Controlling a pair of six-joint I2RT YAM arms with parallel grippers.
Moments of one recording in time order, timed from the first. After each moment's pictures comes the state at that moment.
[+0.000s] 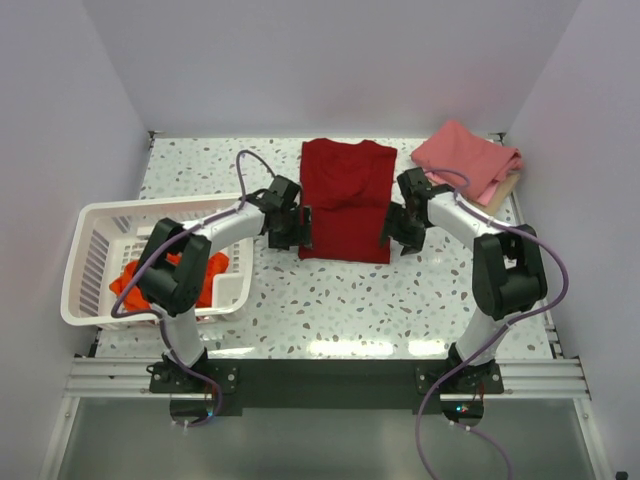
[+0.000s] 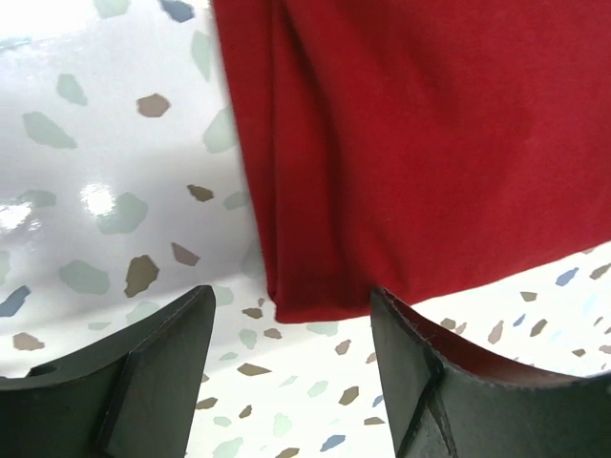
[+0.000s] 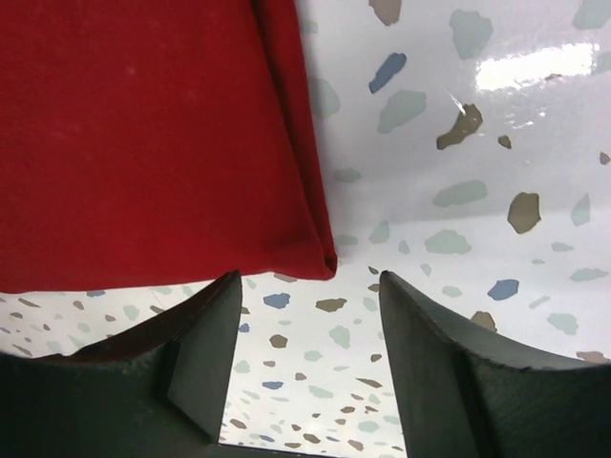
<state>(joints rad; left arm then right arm) -0.51 1.84 1.23 -0.47 0.09 -0.53 0.28 1.76 1.22 -0.74 -0.05 0.60</state>
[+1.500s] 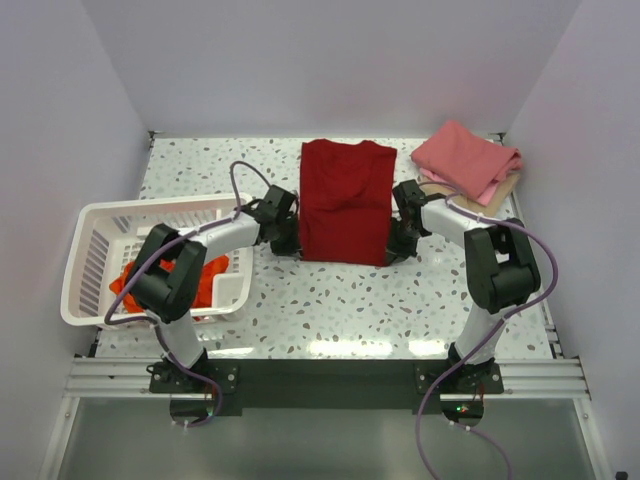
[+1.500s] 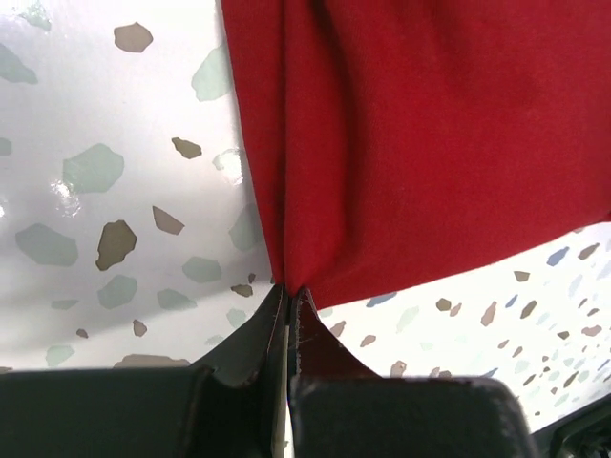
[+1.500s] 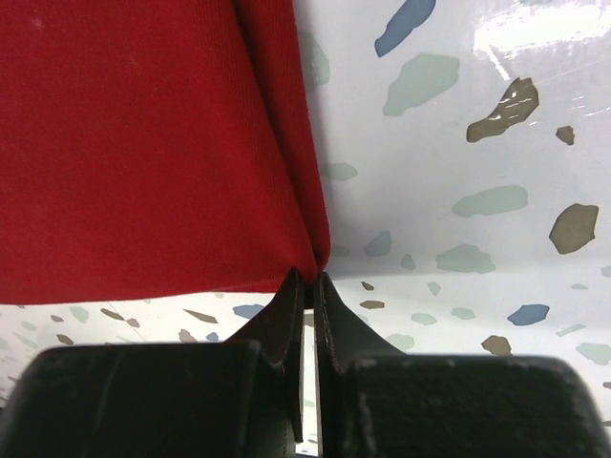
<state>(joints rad) -0.51 1.79 1.10 -0.37 0.13 -0.59 0.30 1.81 1.14 -0.69 -0.10 0.58</state>
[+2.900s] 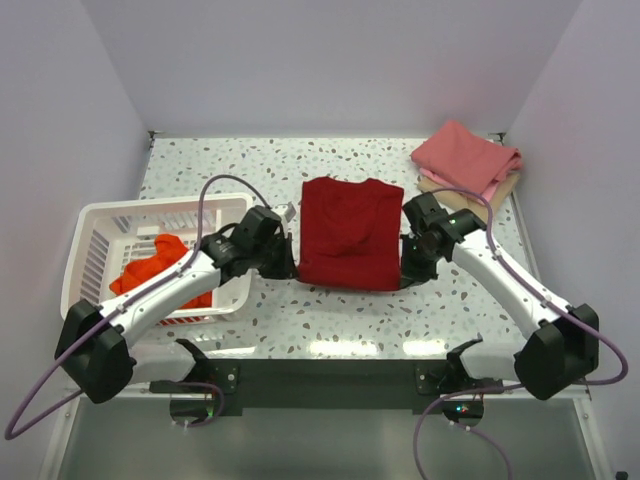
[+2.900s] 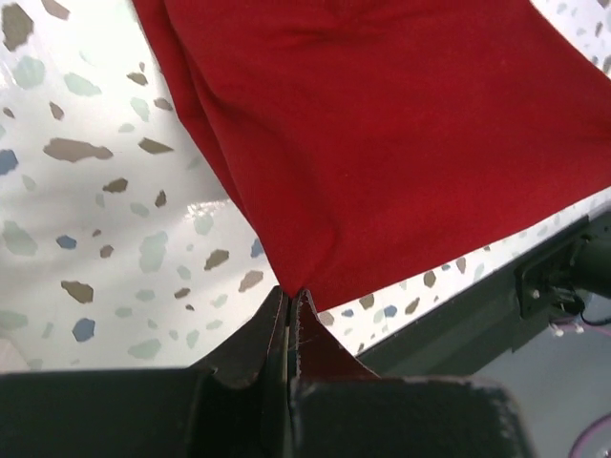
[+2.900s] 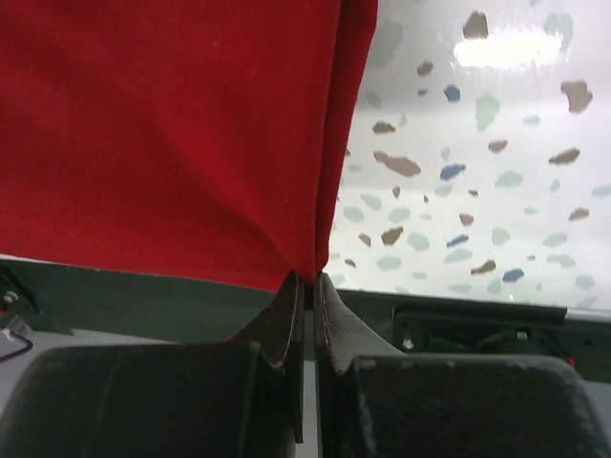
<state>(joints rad) -0.66 1.26 0.92 -0.55 0.14 -0.58 0.45 1.30 1.08 -1.09 -0.06 0.58</state>
